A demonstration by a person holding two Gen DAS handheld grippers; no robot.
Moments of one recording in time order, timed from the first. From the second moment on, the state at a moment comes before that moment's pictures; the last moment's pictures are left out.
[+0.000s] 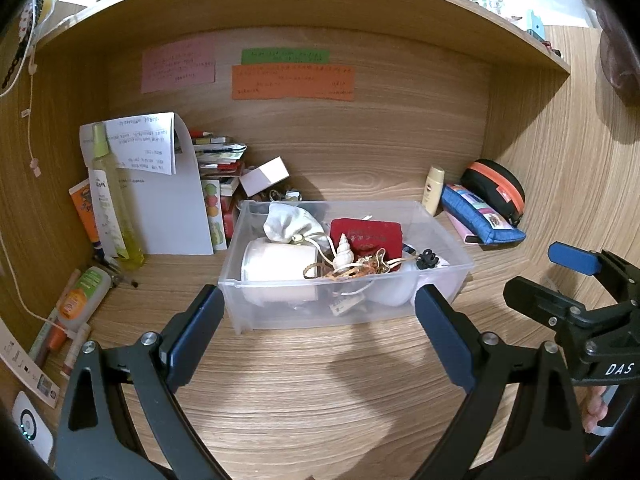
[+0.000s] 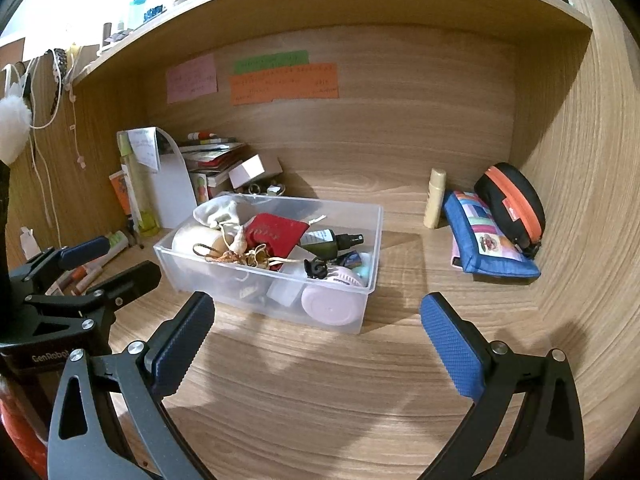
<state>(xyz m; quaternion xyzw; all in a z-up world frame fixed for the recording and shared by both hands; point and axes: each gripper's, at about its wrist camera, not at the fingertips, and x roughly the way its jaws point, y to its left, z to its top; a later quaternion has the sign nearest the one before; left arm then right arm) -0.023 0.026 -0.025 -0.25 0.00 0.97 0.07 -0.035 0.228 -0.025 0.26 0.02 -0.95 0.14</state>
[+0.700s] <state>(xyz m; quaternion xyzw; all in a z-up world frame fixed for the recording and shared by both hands) -0.024 0.025 -0.026 -0.25 -0.01 0.97 0.07 -0.033 0.230 -0.024 0.27 0.00 -0.95 0.15</state>
